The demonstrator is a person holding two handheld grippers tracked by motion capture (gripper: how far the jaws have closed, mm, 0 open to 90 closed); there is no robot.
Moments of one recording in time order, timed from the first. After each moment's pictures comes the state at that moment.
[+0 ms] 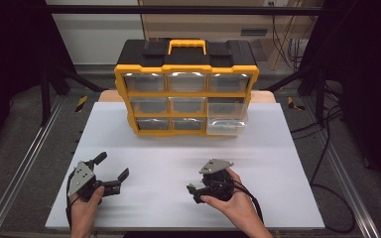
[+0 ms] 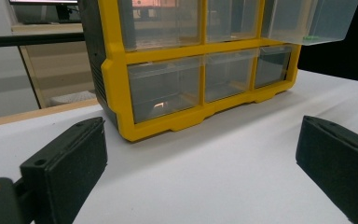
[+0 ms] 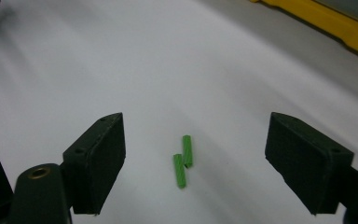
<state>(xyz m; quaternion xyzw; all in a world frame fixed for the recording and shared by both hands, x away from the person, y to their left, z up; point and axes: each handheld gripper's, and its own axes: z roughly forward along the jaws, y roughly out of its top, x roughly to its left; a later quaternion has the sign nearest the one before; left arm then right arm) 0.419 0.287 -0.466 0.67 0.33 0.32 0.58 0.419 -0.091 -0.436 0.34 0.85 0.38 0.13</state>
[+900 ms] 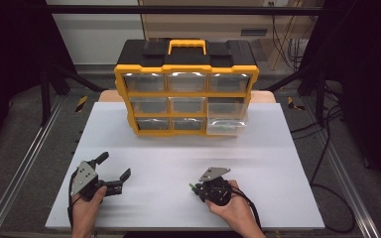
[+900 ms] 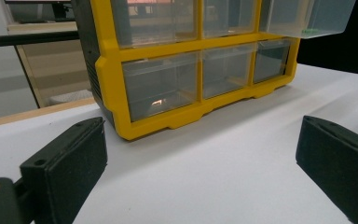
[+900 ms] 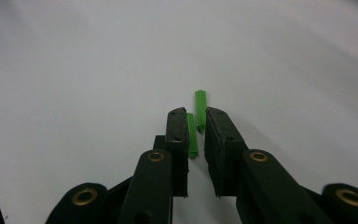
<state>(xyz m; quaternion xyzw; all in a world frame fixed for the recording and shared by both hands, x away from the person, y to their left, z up) 0.421 0.283 -0.467 0.68 0.33 0.32 0.57 0.420 -0.094 -0.478 0.33 0.87 0.37 0.09</state>
